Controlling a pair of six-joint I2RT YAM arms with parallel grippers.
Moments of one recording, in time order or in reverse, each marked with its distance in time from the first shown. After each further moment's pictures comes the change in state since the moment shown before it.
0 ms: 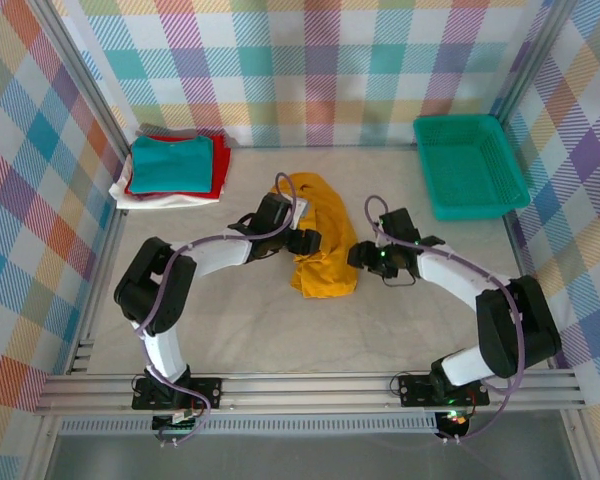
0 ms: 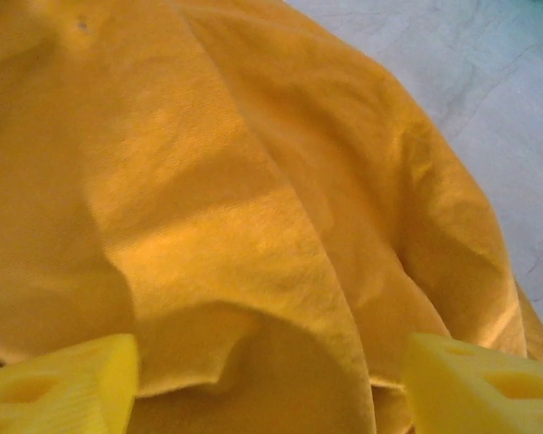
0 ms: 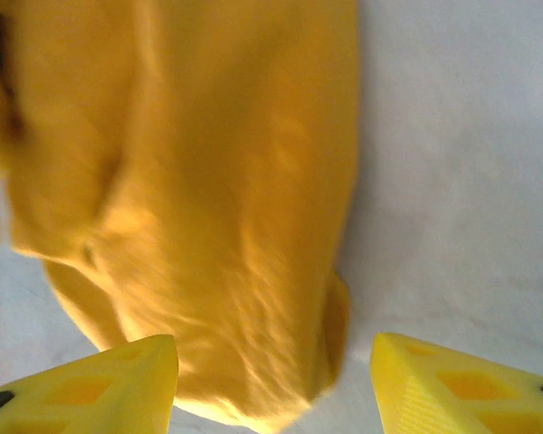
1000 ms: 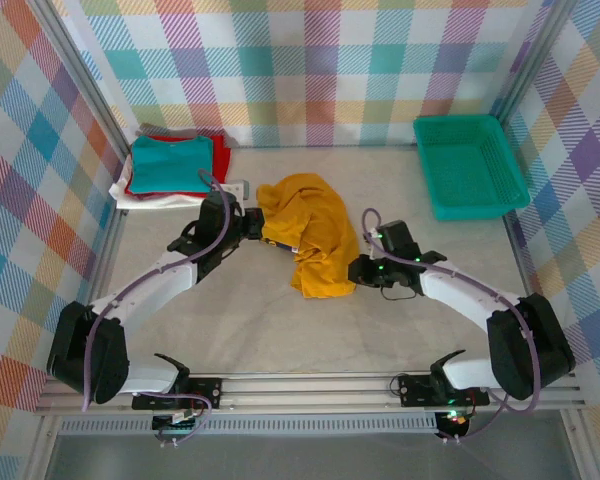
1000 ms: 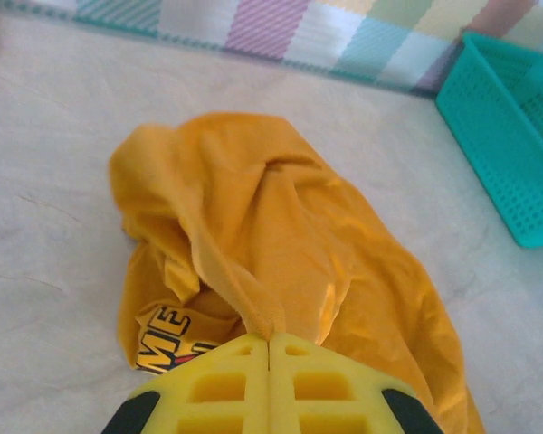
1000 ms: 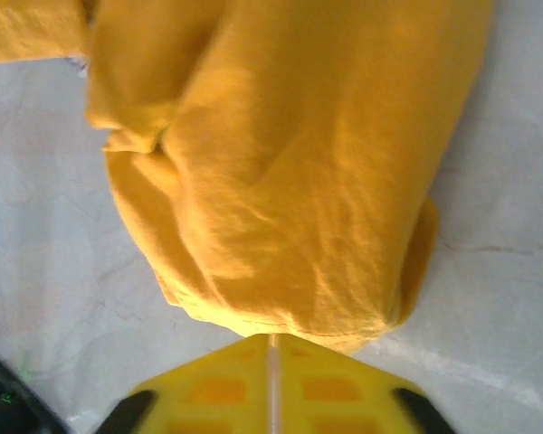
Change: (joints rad) left arm 0.141 -0.525 -0.229 -0.013 -0.207 -0.209; right arm 0.217 -0.092 -0.013 0.030 0.004 -0.133
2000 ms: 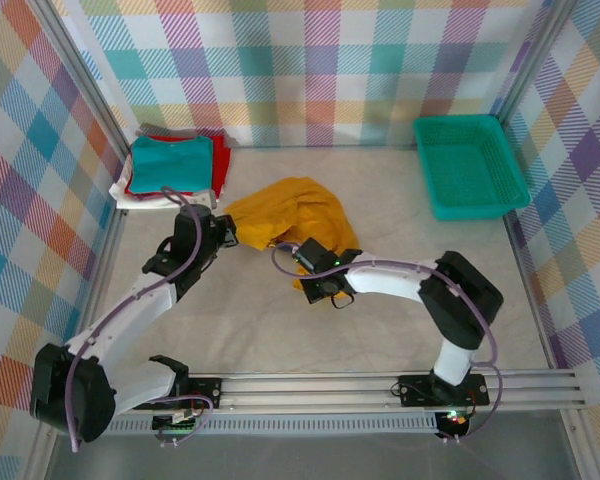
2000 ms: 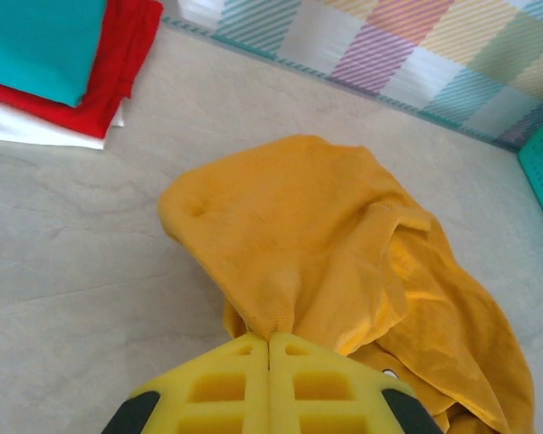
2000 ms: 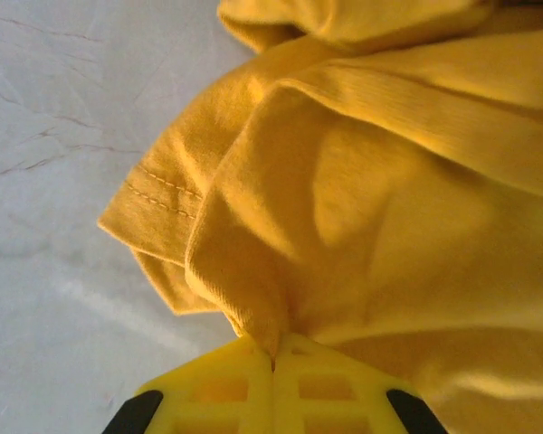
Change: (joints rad) left arm 0.092 -0.211 -0.124 -0.105 -0.122 -0.076; right arm 0.290 0.359 0.270 -0.135 0.436 -0.090
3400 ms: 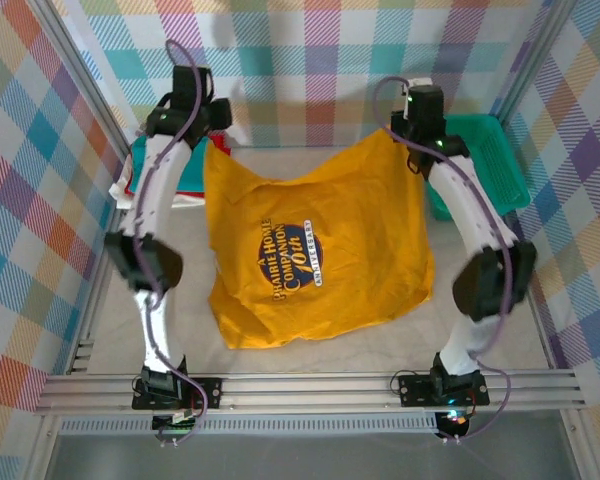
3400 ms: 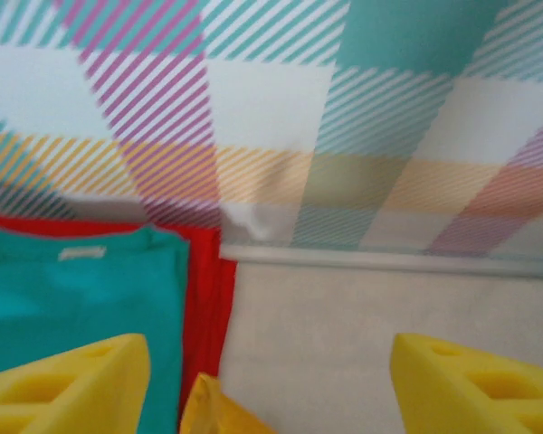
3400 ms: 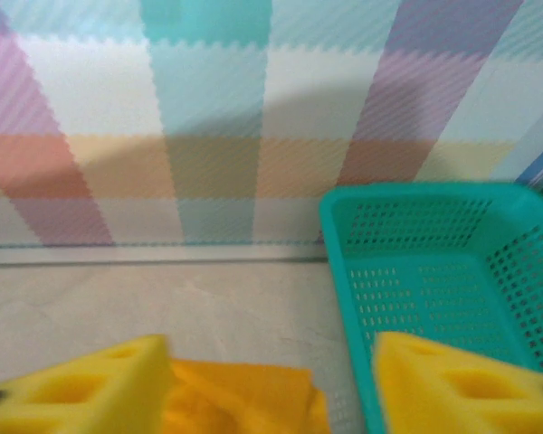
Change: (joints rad) left arm 0.171 1.176 1.892 -0.774 -0.041 0.346; right arm -0.688 0.212 0.893 -0.036 0.152 -0.350
